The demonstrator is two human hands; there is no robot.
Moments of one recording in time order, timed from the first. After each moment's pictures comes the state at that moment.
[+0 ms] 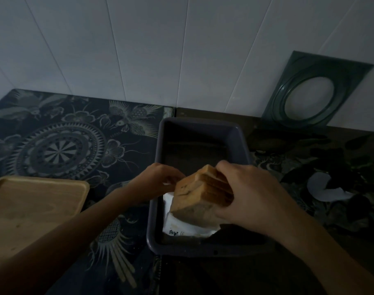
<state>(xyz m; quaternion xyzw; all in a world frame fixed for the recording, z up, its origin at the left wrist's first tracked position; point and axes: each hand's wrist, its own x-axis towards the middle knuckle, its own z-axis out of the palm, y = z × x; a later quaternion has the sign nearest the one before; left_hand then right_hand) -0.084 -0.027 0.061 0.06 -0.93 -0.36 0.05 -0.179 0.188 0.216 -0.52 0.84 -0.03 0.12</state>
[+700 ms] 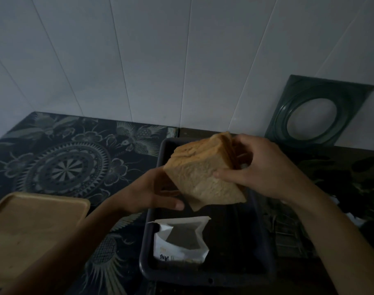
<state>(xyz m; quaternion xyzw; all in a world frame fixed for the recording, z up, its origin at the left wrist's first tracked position) -0.076 -0.003 0.140 0.11 -0.73 -0.67 0.04 -0.263 0.178 0.239 -0.48 0.81 -0.30 0.17</state>
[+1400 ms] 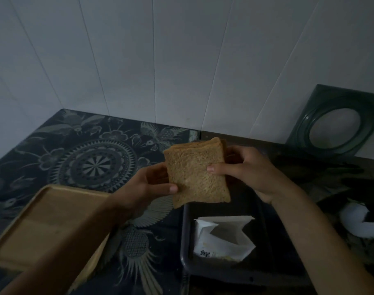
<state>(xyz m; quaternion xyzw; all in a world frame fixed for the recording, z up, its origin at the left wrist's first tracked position) 0.020 -0.069 0.110 0.15 -0.59 -0.78 0.14 -0.184 0.095 0.203 -0.37 0.72 -0.44 0.39</state>
